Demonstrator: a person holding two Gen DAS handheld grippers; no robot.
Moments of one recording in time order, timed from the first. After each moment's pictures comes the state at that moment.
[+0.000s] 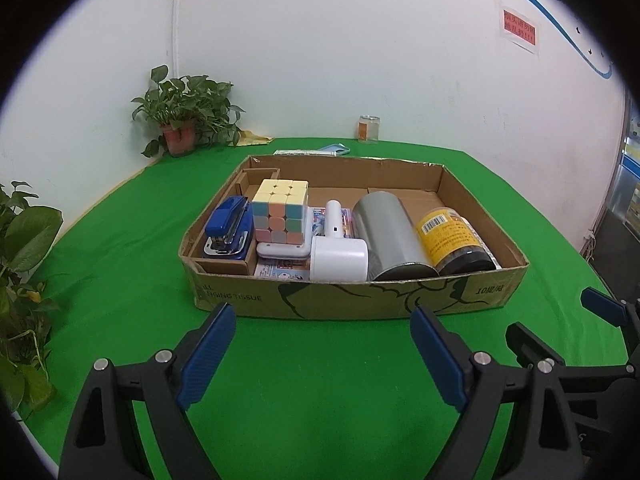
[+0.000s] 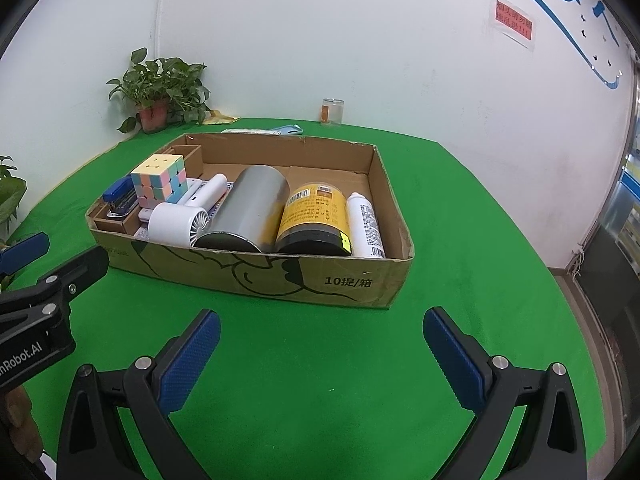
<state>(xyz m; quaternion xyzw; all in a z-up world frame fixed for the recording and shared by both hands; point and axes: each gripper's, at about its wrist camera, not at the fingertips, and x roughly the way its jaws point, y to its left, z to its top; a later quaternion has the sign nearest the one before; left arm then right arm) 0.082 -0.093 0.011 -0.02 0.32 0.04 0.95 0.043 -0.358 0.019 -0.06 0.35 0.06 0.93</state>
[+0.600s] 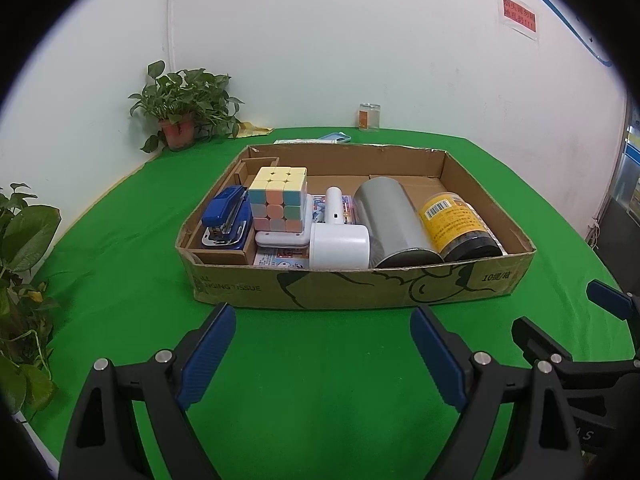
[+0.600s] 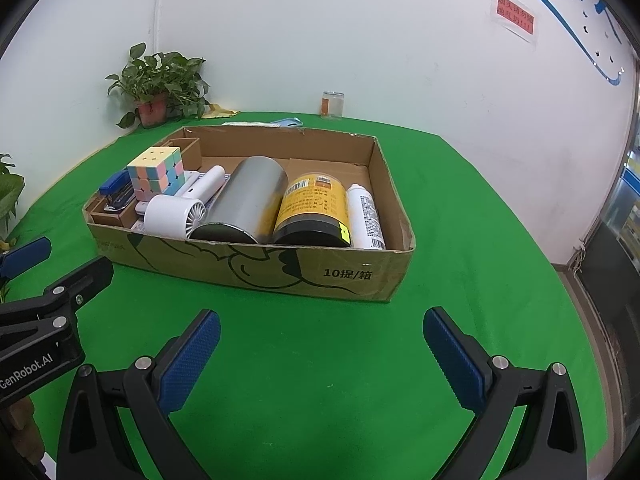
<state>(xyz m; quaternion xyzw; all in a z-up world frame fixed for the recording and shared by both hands) 0.088 -0.097 0.003 -0.01 0.34 0.05 0.94 0.048 -0.336 0.006 -0.06 0.36 0.05 0.93</state>
